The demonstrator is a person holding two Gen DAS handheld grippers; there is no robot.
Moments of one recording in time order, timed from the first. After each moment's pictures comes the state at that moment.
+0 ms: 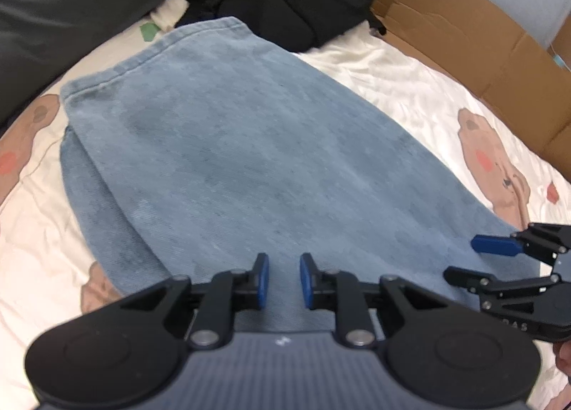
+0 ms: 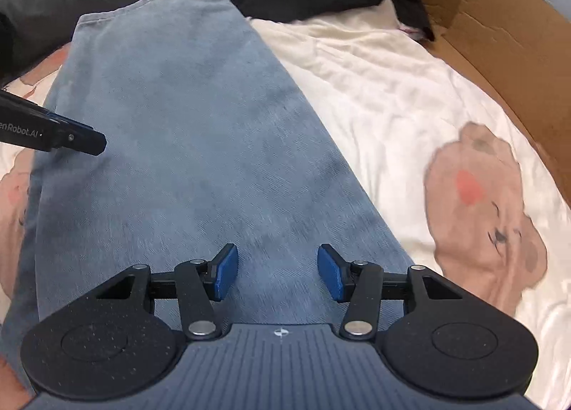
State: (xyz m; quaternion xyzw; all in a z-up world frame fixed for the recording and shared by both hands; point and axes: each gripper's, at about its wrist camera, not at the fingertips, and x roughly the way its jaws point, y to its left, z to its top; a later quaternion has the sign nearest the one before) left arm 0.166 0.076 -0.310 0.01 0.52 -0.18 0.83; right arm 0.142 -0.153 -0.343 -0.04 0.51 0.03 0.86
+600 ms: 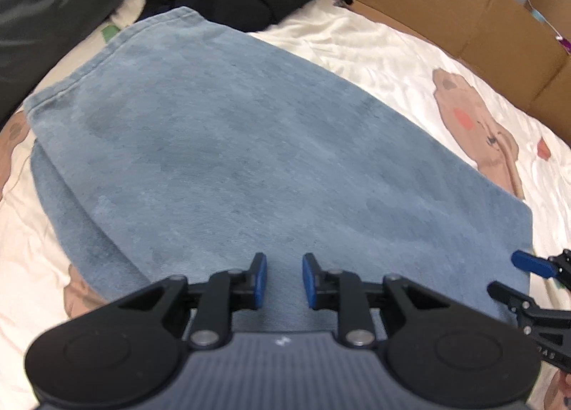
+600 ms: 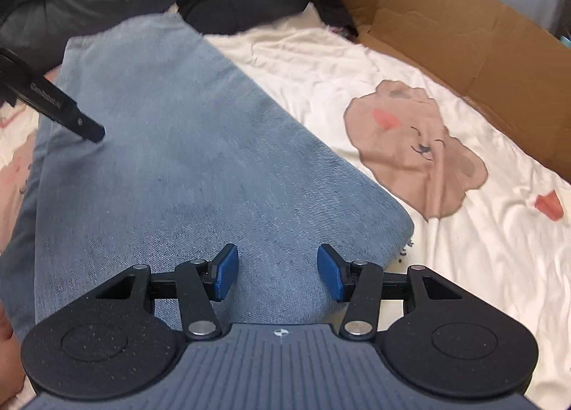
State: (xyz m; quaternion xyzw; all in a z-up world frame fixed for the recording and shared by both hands) left arm 0.158 0.049 -0.312 0.06 0.54 -0.21 0.82; right arm 0.038 -0.183 -0.348 0.01 0.43 -0.05 0.90
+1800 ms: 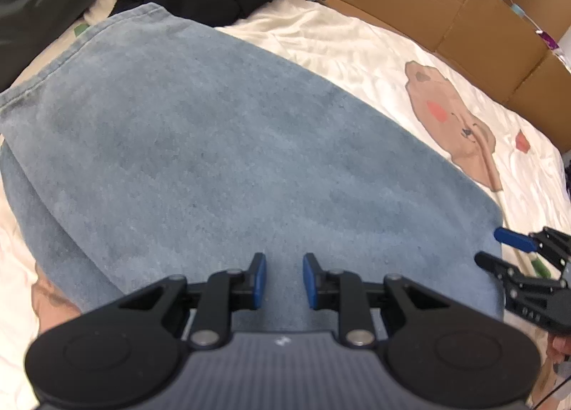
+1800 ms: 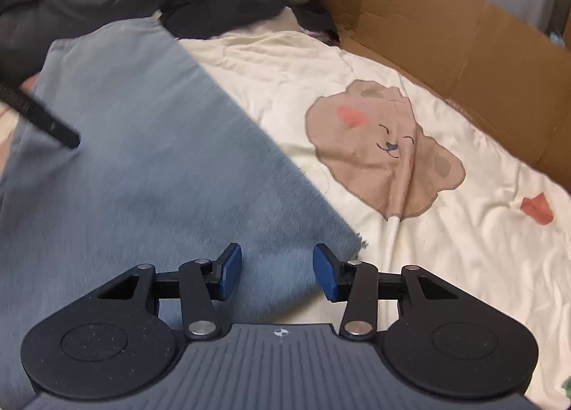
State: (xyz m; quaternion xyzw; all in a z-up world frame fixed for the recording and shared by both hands) left arm 0.150 0.037 -0.320 0.05 0.54 -0.24 0.81; right arm 0.028 -0.218 -0.361 -0.02 0.42 -0.05 0.91
